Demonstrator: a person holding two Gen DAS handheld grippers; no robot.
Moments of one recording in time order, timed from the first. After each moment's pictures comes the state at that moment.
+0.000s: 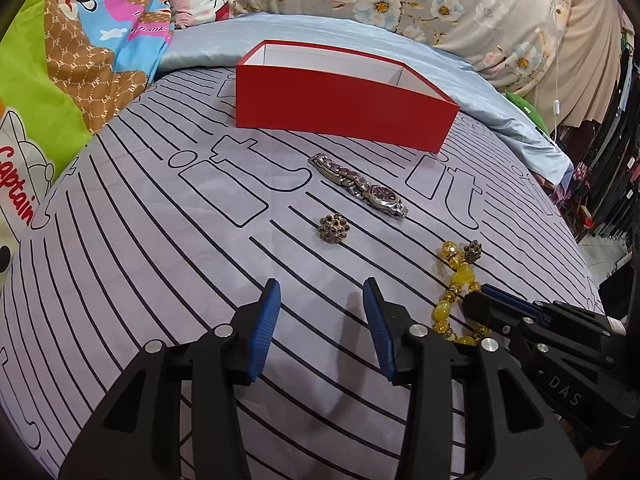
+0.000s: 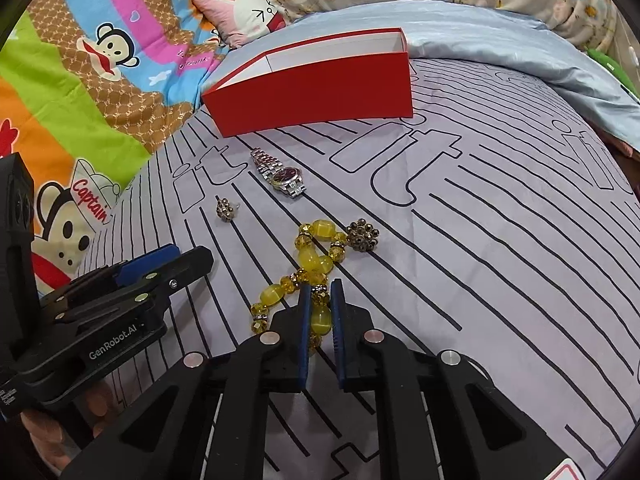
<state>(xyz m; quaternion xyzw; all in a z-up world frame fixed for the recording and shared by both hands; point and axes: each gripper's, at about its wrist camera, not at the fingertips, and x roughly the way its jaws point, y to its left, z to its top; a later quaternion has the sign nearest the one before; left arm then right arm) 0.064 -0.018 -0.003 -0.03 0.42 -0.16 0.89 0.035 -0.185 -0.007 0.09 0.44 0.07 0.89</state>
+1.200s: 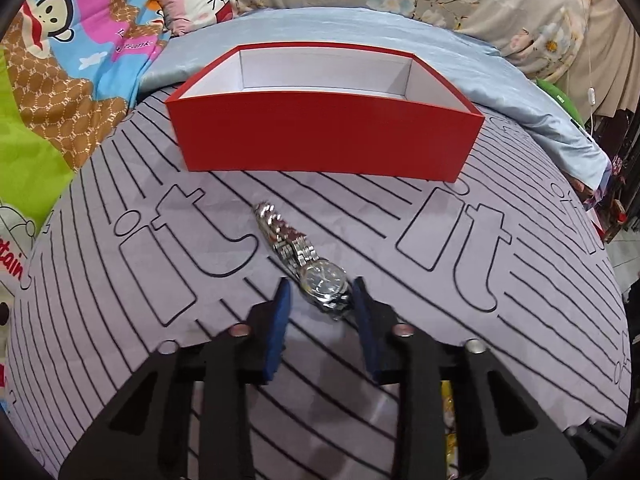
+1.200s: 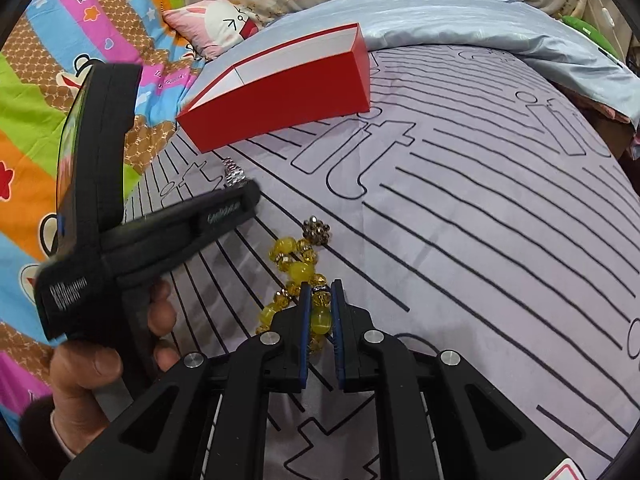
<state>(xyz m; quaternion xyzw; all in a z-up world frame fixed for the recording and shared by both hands) 0.123 -0.085 -0.002 0.01 0.43 -0.10 0.90 0.028 -0.214 0.003 0.14 0.46 0.05 0.88</state>
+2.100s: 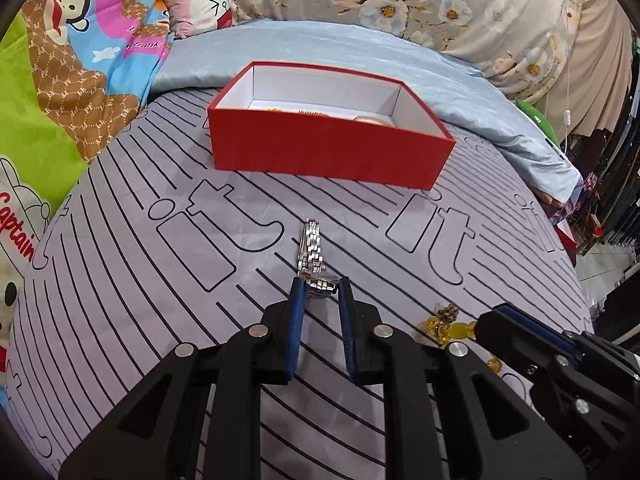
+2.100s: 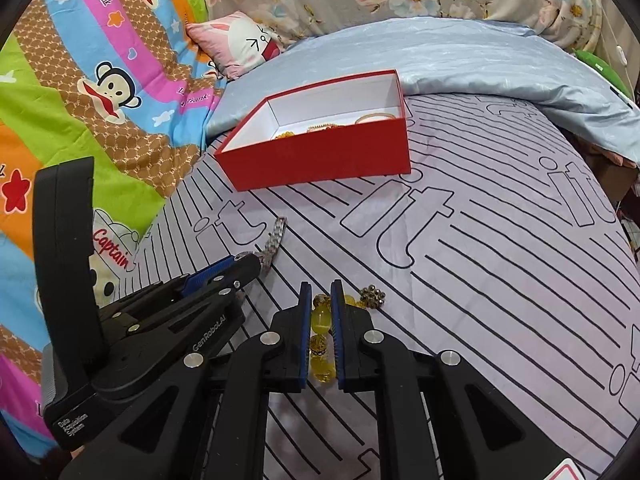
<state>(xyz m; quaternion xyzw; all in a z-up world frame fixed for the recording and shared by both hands) 0.089 -0.053 0.030 -0.03 0.42 -0.14 0.90 0.043 -0.188 0.047 0.12 0.42 0.06 0.90</state>
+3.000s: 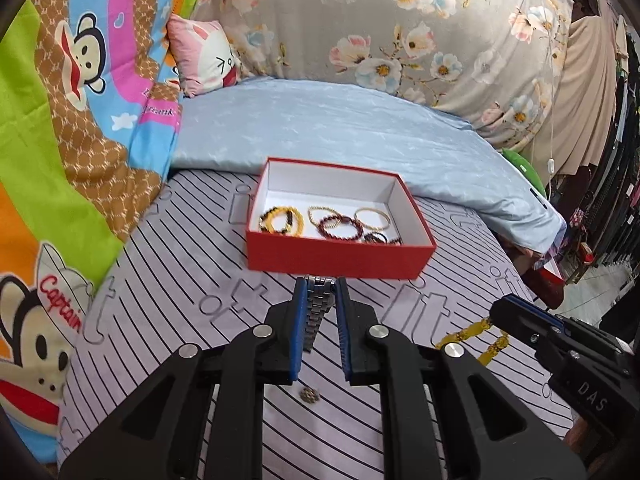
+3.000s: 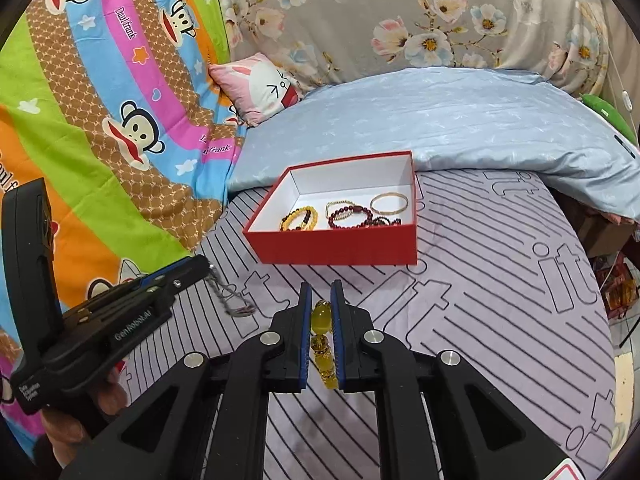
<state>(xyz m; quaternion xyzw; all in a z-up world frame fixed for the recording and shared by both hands) 0.099 -0.013 0.122 -0.04 0.34 -0.14 0.93 0.060 -0.198 0.121 0.11 0.35 0.08 0.93</state>
